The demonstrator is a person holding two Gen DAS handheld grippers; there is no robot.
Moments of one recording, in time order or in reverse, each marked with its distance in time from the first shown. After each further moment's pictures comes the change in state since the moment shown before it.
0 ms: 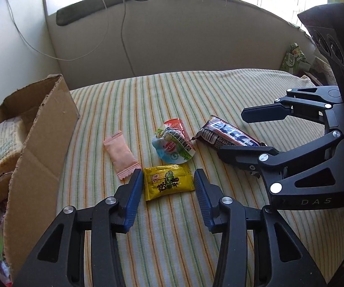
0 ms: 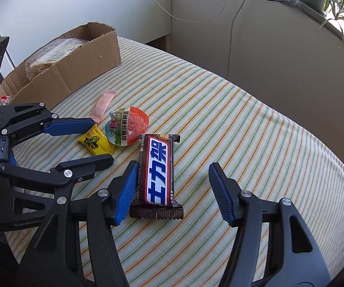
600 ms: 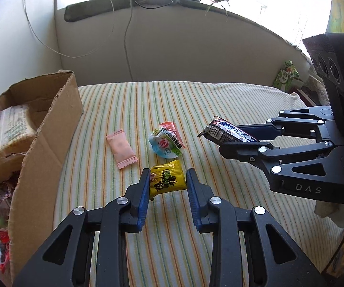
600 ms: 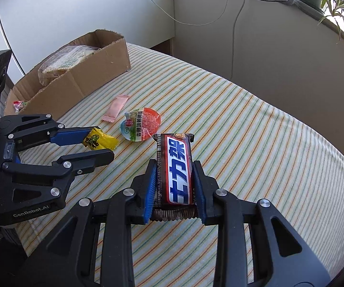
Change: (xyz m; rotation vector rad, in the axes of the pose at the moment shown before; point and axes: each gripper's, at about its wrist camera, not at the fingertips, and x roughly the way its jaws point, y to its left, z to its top) left arm -0.025 0.004 -0.005 -0.089 -0.054 -0.069; right arm -0.022 0.001 -0.006 0.031 -0.023 0.050
